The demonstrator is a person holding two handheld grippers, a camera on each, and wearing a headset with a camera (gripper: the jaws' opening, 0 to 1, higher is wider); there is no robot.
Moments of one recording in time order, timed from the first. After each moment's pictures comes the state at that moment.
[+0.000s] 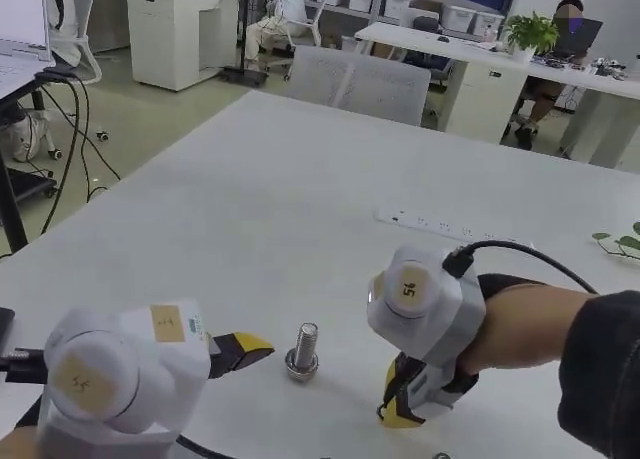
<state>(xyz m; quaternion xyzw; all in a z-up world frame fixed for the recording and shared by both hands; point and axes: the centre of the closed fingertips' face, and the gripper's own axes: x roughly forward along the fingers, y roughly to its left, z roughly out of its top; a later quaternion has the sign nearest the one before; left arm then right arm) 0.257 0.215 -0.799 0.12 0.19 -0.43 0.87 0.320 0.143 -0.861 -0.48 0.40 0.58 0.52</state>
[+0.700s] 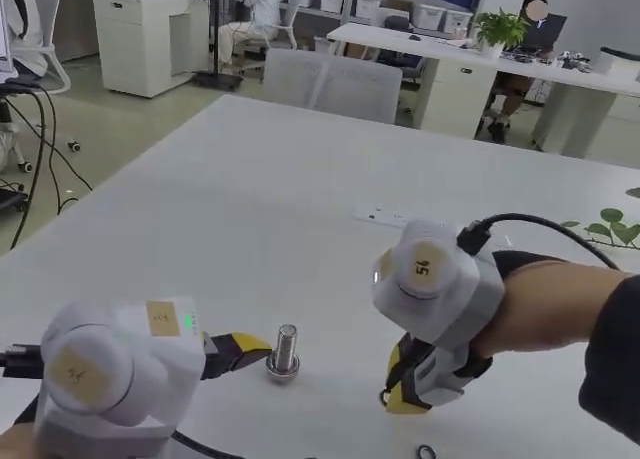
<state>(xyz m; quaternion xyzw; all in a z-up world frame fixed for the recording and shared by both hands) 0.261 0.200 -0.794 0.12 0.19 -0.46 0.86 0.314 0.127 -0.825 -0.48 0.39 0.57 0.55</state>
